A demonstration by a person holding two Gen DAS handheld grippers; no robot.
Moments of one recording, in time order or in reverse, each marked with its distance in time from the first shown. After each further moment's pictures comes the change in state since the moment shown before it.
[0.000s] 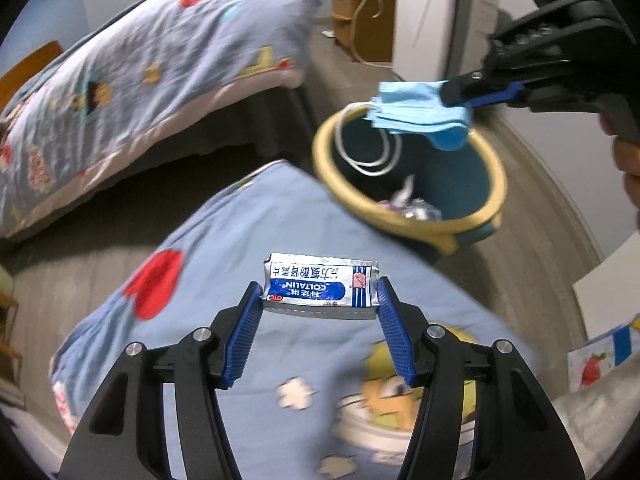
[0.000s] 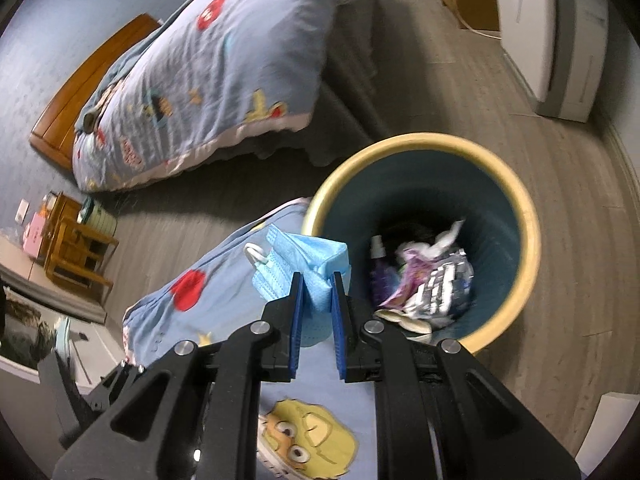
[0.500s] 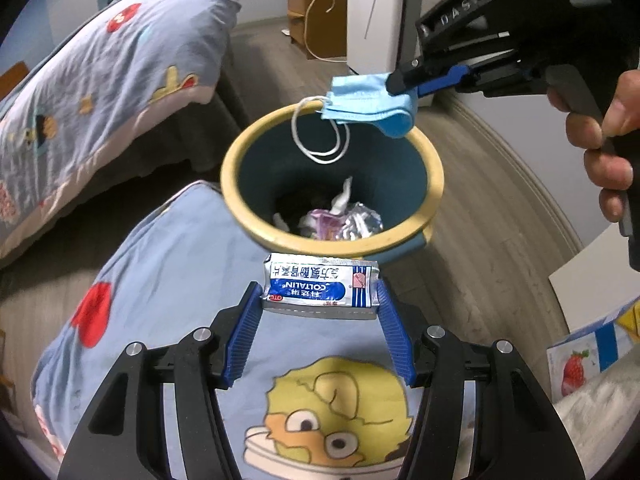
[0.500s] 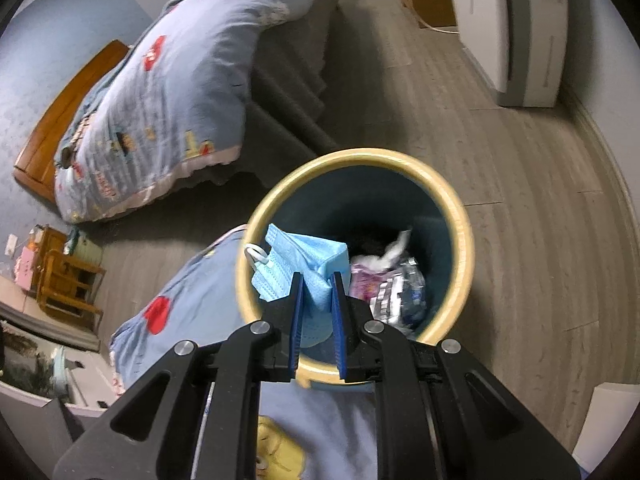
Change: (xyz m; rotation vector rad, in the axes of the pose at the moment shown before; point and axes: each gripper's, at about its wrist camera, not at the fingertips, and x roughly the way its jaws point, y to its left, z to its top) left arm 0.021 -0.074 0.023 0.079 0.018 -0.074; right arm -0.012 -0.068 0.013 0.087 -0.029 -0.073
